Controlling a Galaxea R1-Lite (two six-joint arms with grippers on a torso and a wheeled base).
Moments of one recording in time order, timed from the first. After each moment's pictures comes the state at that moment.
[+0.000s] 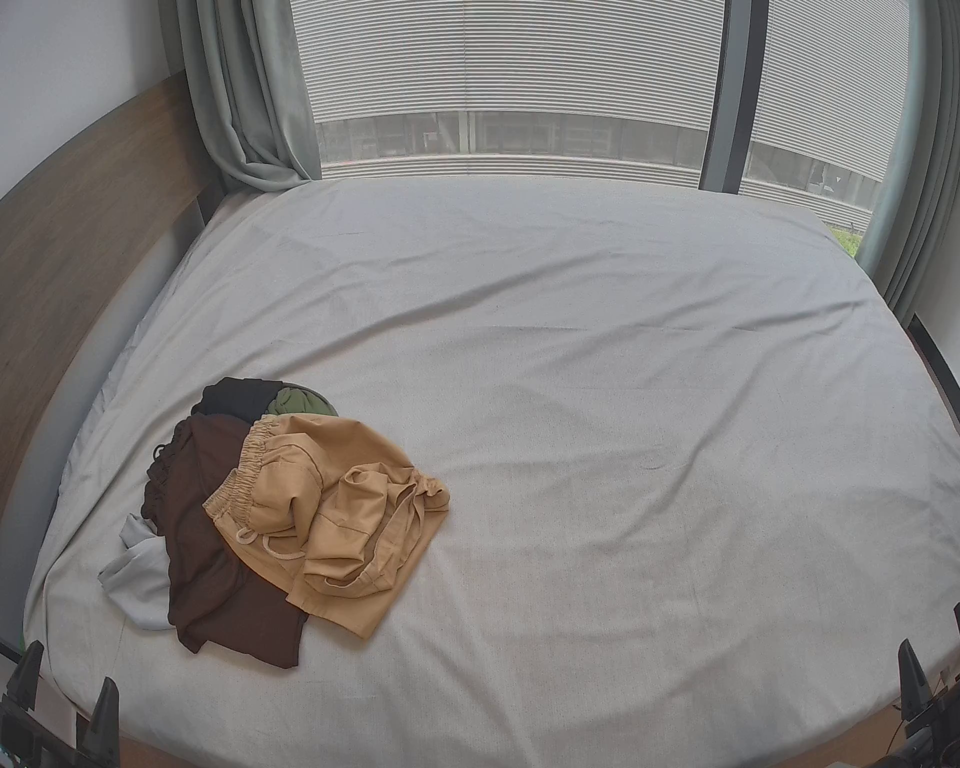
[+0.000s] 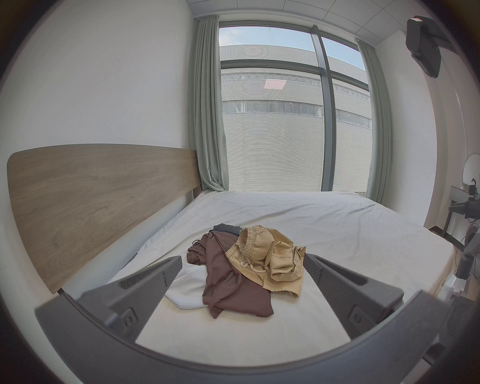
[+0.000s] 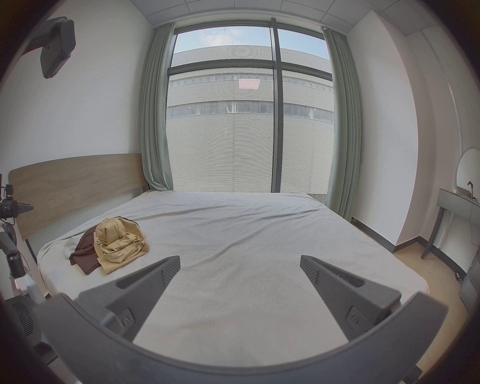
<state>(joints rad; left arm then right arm) 0.00 0.02 -0.02 0.00 0.02 0.00 -0.01 0.02 -0.02 -0.01 0.00 -0.02</state>
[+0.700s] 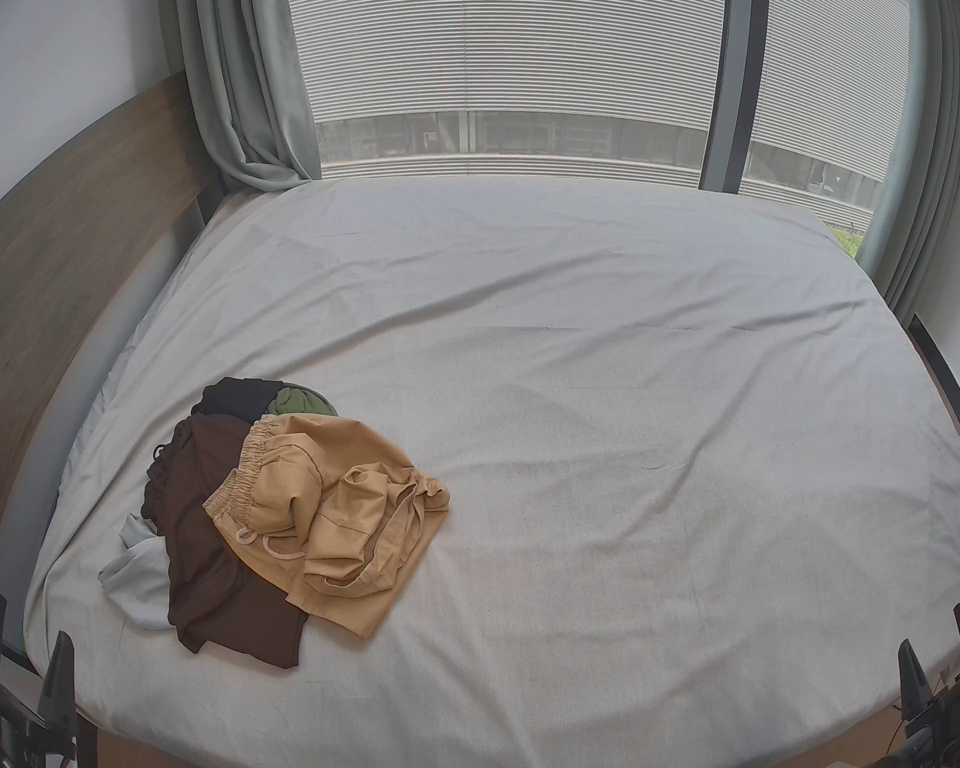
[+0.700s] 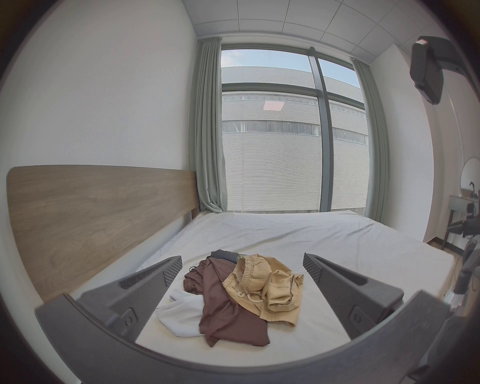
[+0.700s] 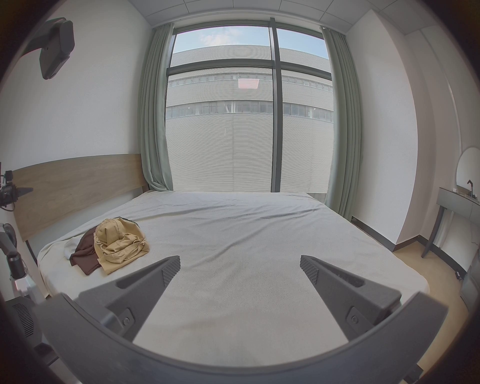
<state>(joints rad) -0.01 0.11 -0.09 -0.16 0.01 -0.01 -0.01 0.02 -0.02 0.00 -0.01 -0.02</state>
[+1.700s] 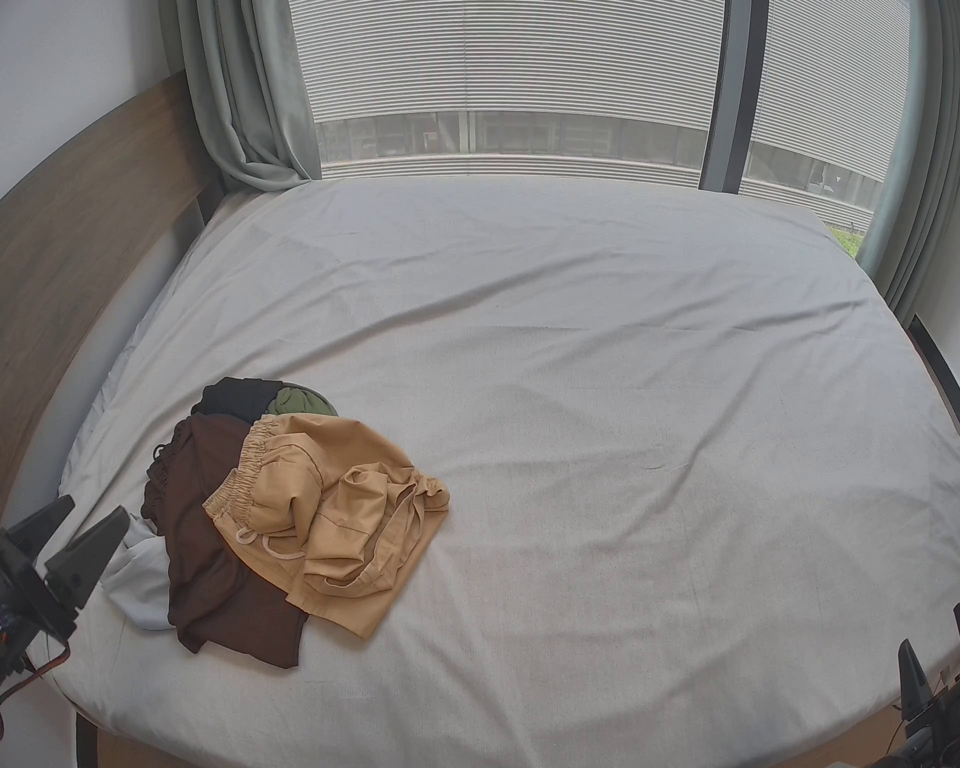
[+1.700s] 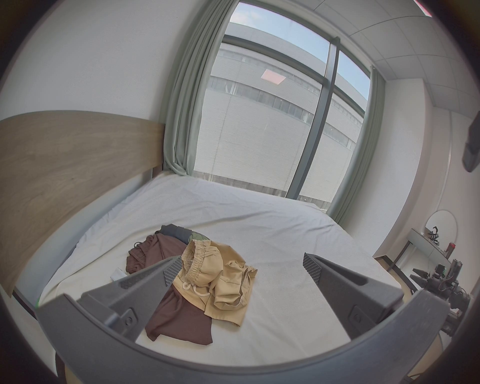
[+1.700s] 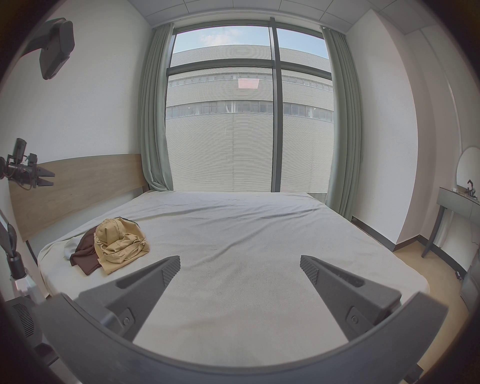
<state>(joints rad) -0.12 0.75 -0.31 -0.34 -0.13 -0.22 0.00 0.02 -0.02 0.00 -0.01 -0.02</state>
